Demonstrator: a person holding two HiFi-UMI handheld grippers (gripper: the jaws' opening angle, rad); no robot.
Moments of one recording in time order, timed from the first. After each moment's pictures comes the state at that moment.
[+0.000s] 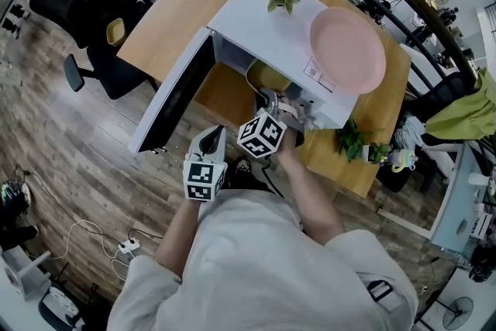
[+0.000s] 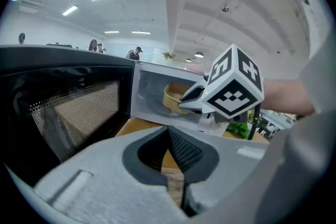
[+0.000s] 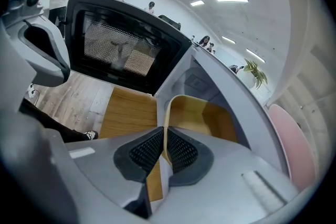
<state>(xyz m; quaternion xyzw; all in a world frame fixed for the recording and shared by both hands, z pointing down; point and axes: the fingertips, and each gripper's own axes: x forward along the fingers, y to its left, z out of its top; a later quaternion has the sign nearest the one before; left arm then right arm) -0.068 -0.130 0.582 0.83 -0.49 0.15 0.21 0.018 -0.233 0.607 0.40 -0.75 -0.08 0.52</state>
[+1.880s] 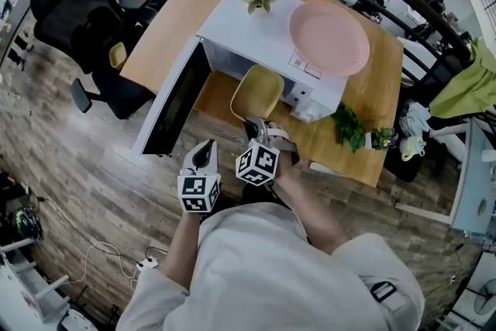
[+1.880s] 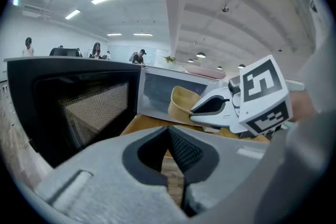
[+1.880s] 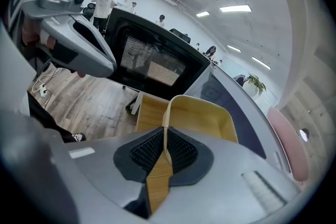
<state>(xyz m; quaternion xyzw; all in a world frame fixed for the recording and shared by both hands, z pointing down) -0.092 -0.088 0.573 0.82 -0.51 0.15 0.21 -0.008 -0.140 0.606 0.36 -0.79 -0.10 0.48</state>
